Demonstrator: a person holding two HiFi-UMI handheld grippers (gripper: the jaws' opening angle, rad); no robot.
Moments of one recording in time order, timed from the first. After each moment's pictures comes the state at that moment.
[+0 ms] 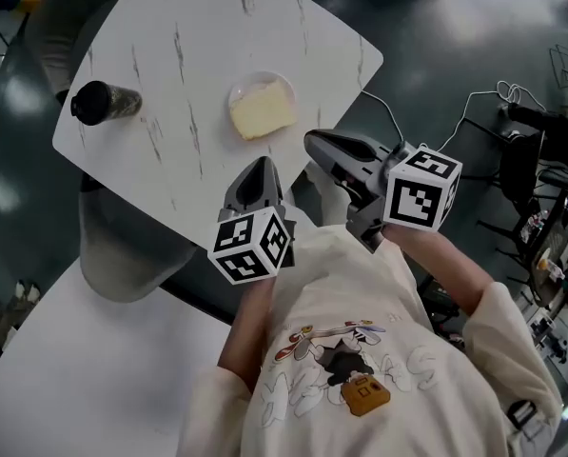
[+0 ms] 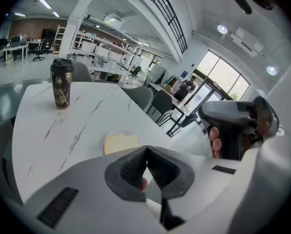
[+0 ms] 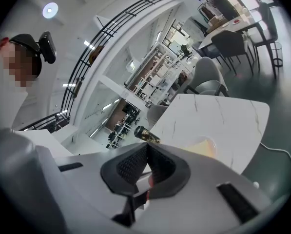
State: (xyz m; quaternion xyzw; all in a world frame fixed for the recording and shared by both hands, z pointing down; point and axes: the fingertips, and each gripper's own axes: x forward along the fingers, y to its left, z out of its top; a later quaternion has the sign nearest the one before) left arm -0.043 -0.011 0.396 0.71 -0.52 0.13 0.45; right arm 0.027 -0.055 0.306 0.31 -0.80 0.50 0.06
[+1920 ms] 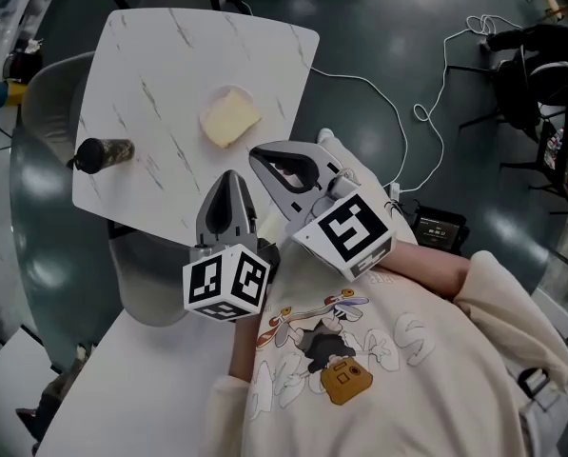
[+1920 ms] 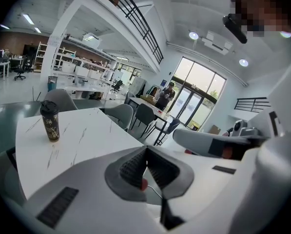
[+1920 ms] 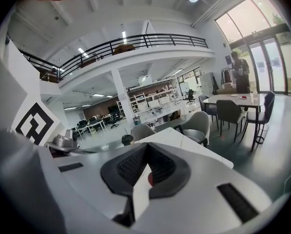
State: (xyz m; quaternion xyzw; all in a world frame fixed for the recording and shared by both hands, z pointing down) left arm -0.024 0.016 0.263 0.80 -0.49 0.11 0.34; right arm 0.029 0.004 0.220 0.46 -0.85 0.22 0.09
